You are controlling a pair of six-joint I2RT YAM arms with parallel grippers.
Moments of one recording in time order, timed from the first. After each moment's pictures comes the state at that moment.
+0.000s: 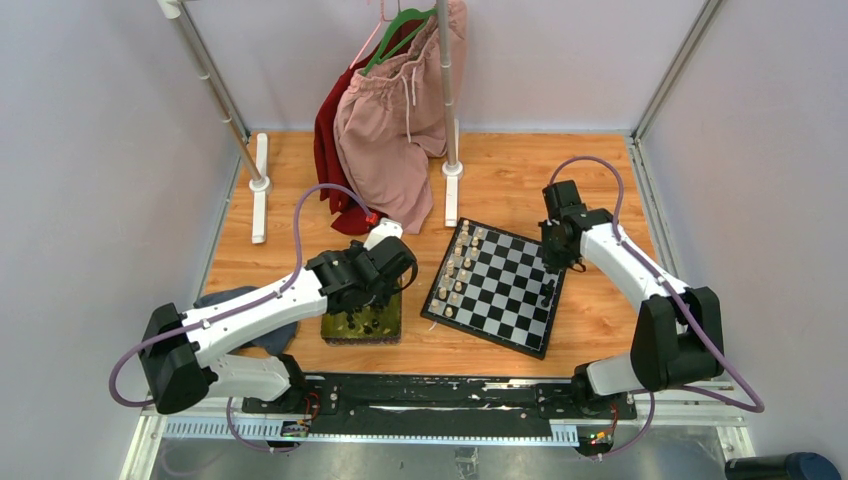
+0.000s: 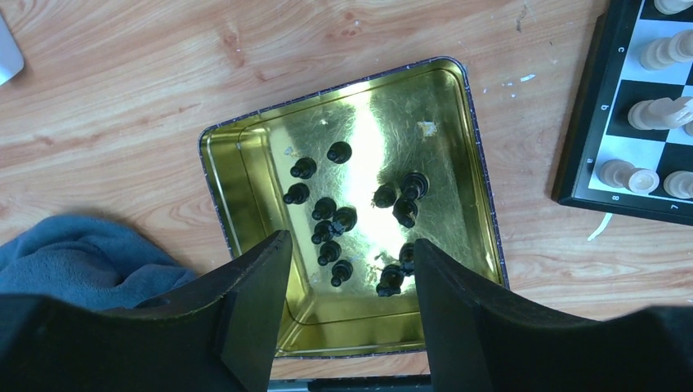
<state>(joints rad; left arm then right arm) -0.95 1.23 0.97 -0.86 -0.58 -0.52 0.25 1.40 0.99 -0.74 0.17 0.22</state>
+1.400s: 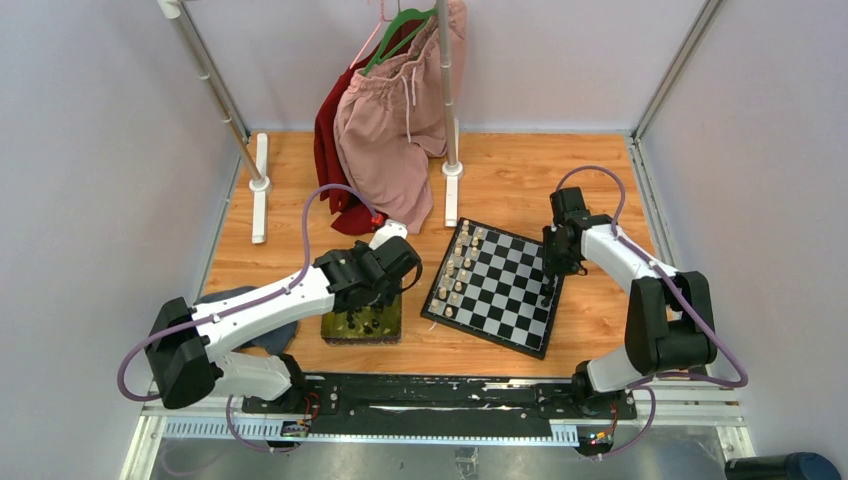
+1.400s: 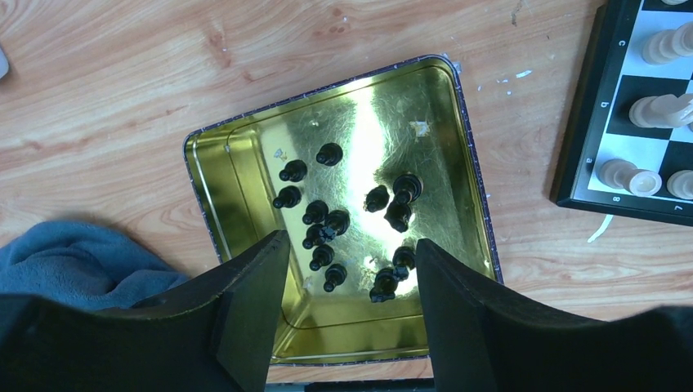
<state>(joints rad) -0.95 1.27 0.97 -0.83 -0.56 -0.51 0.16 1.47 0.91 -0.64 0.10 0.21</state>
